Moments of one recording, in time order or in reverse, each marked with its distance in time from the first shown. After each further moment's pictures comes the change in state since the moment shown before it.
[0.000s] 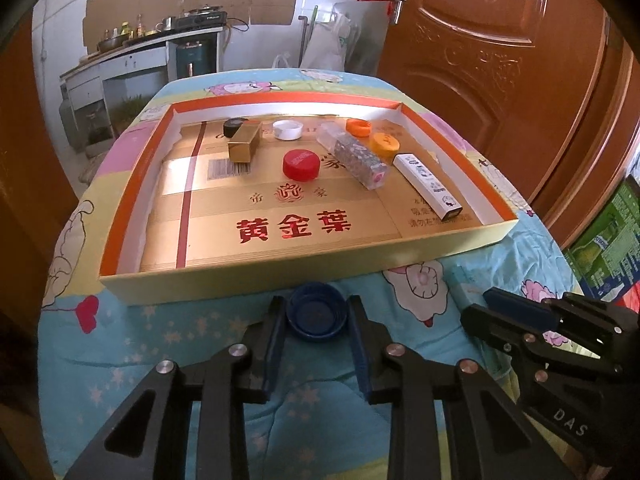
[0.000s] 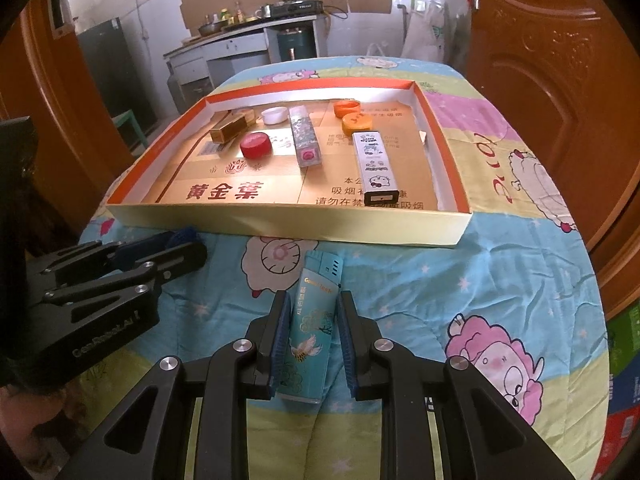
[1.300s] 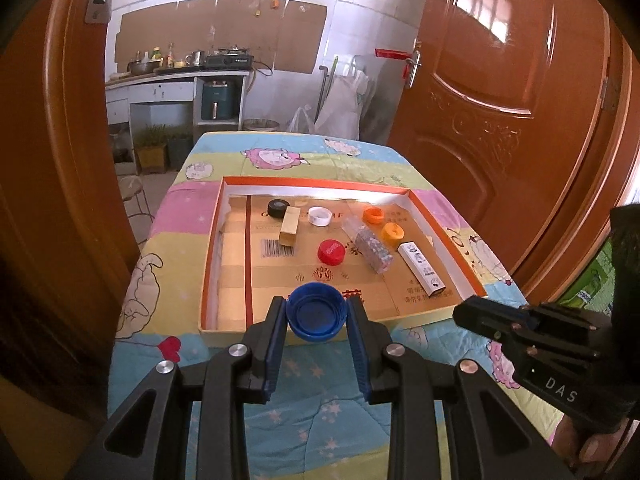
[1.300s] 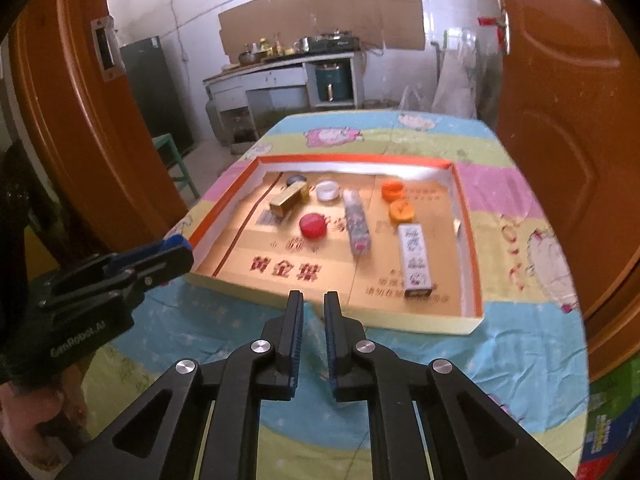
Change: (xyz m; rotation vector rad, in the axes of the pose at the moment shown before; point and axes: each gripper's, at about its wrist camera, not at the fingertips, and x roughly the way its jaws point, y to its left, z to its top) left arm -0.080 0.025 0.022 -0.078 -0.179 0.004; right arm -0.046 0.021 0.045 -0.059 -0.109 0.123
